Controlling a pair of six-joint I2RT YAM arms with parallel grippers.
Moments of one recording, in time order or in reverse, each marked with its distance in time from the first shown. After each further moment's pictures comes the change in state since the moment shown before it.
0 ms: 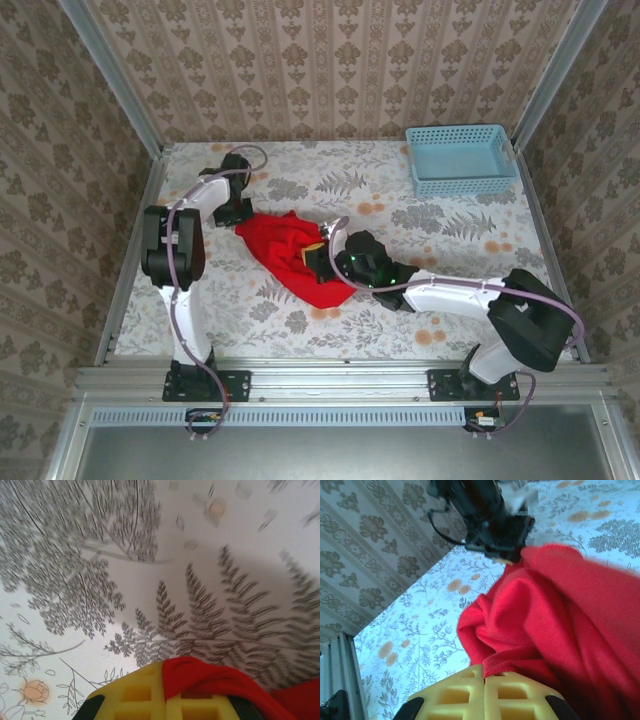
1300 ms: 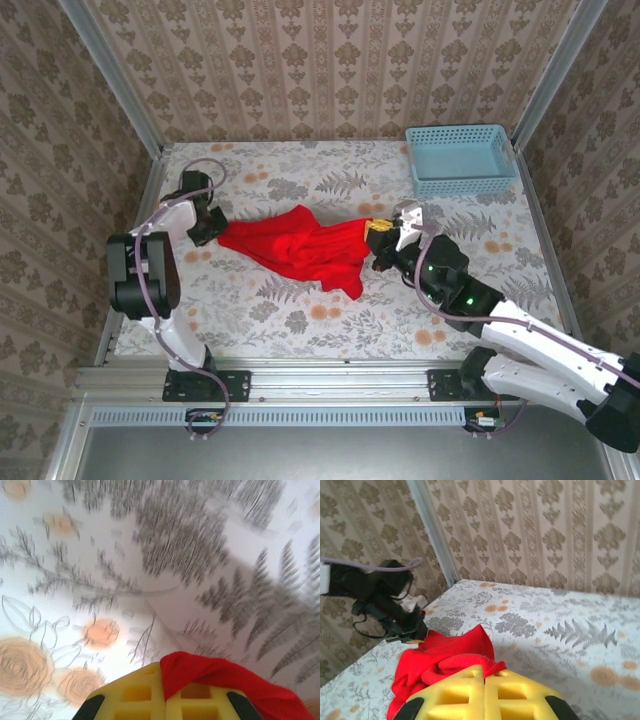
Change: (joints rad) left arm 0.178 -0.328 -0.393 0.264 0.176 -0.146; right arm -0.111 -0.594 -0.131 -0.288 0.275 -0.134
